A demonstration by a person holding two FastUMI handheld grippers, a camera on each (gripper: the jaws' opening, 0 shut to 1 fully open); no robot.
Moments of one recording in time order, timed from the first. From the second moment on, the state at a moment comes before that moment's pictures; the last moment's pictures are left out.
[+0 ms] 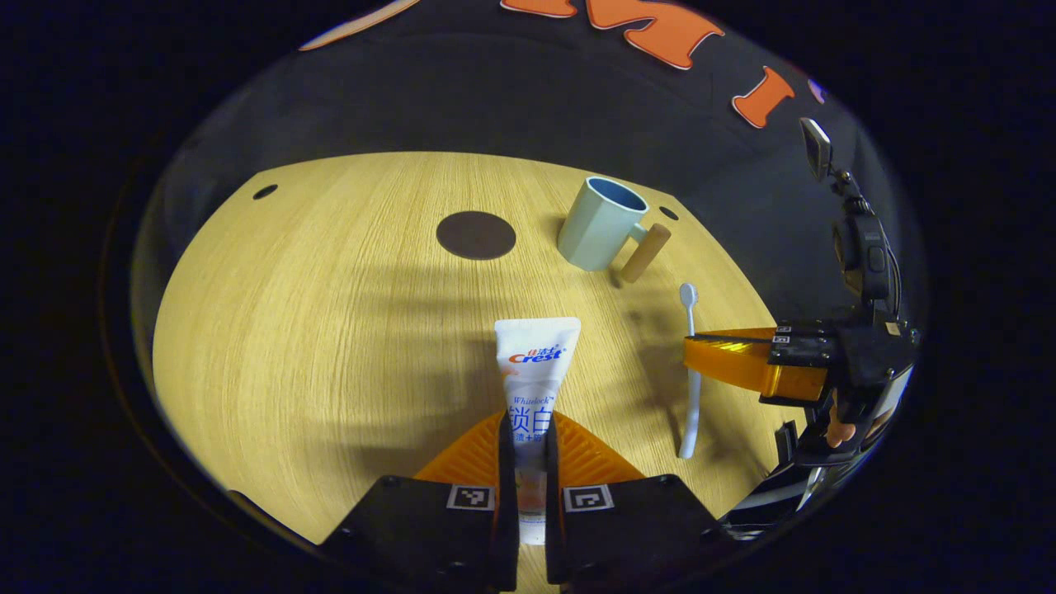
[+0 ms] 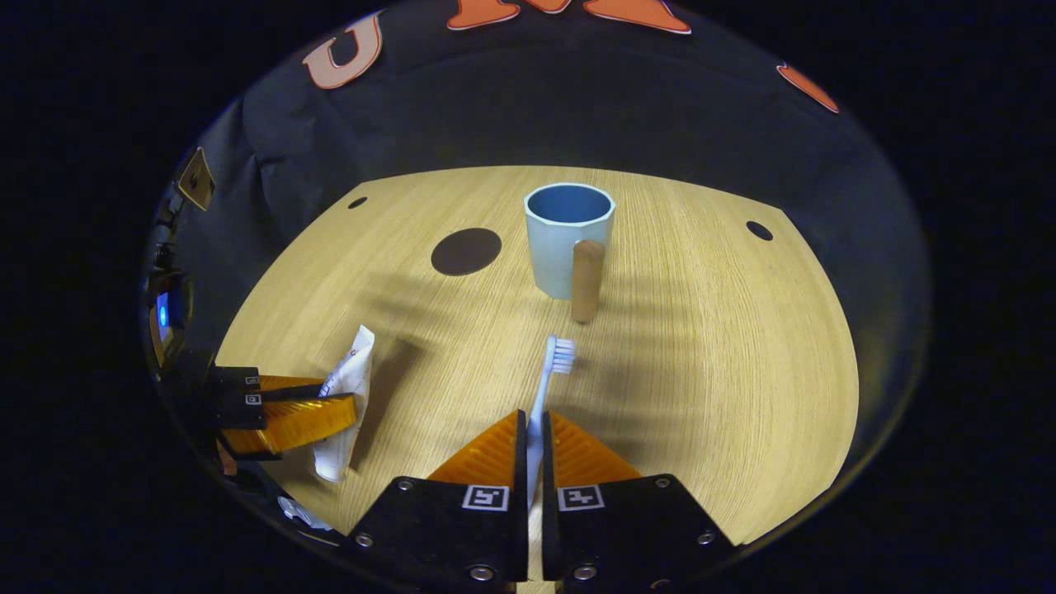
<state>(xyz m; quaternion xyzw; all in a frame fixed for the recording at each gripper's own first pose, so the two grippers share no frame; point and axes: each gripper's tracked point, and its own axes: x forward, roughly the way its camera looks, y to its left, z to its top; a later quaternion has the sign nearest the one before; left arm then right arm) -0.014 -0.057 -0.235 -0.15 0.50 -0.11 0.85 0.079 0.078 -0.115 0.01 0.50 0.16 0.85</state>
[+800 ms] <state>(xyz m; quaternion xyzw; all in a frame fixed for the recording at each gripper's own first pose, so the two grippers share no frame) -0.007 -0.035 -0.198 -0.16 0.42 -0.10 0.89 0.122 0.061 -0.058 0.08 0.38 0.18 0.90</state>
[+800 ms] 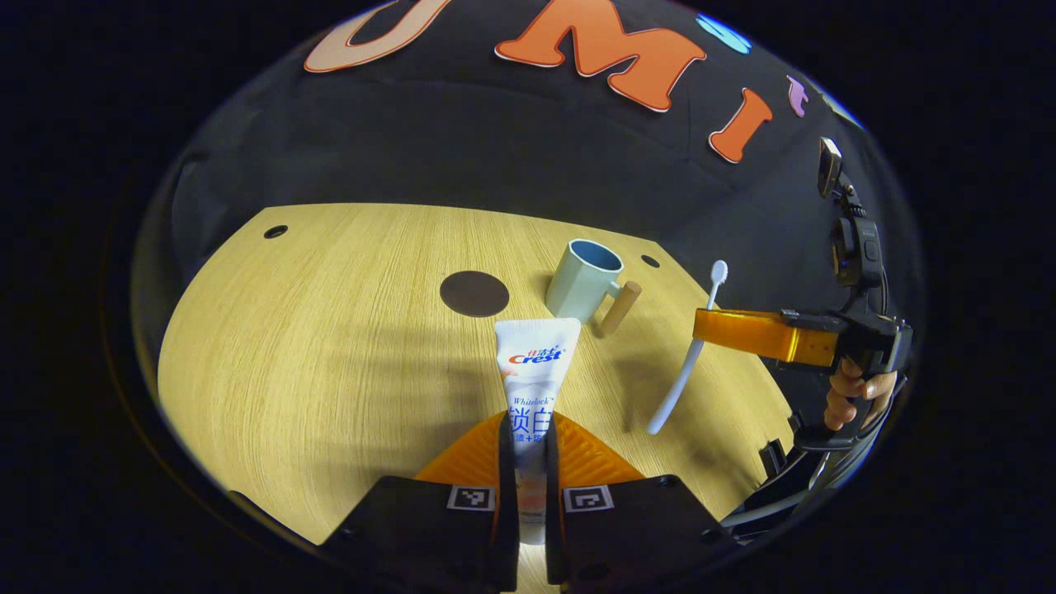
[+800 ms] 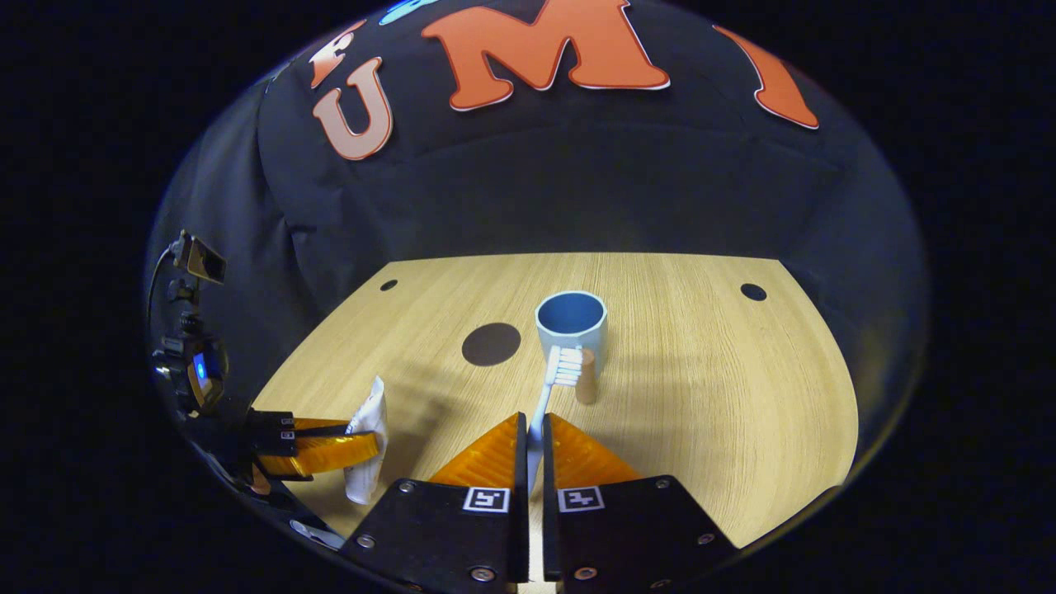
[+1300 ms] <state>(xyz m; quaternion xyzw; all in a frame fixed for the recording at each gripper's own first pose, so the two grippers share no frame) -0.005 -0.026 -0.183 -0.17 0.40 -0.09 0.90 0.182 0.061 -0.025 0.07 0.32 0.17 0.93</state>
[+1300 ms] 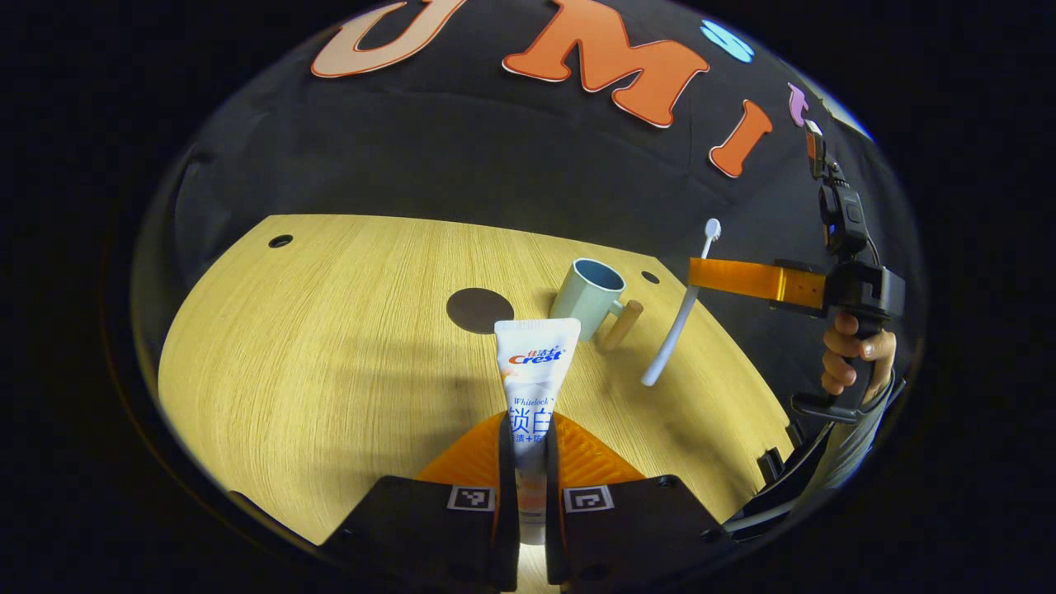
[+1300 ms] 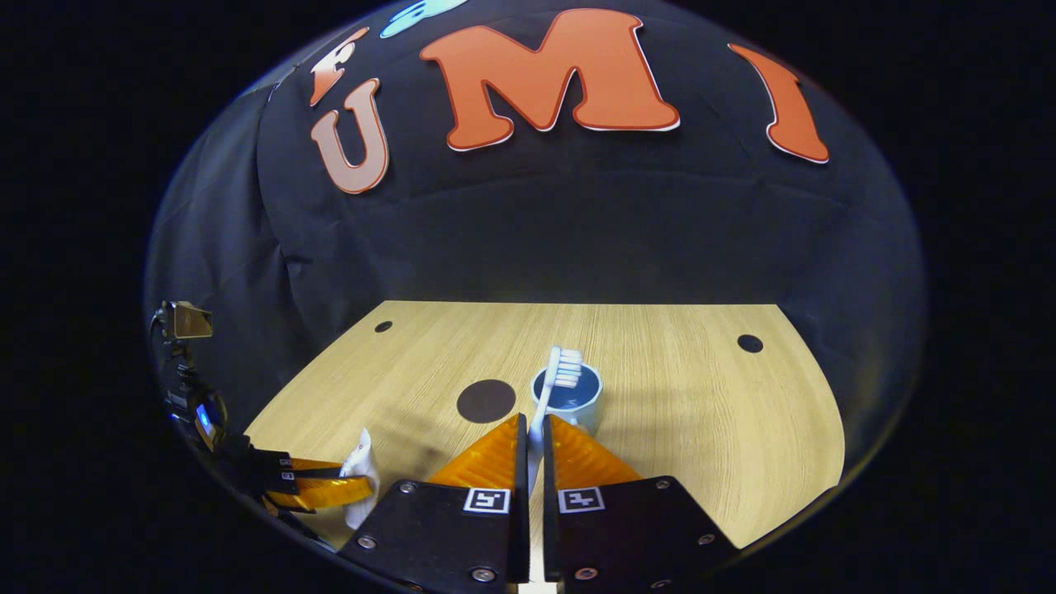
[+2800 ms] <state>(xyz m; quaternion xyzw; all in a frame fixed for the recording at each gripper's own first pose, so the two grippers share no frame) 0.002 -0.006 -0.141 -0.17 0.33 -0.06 0.93 0.305 0.050 -0.080 0.09 0.26 0.11 0.96</state>
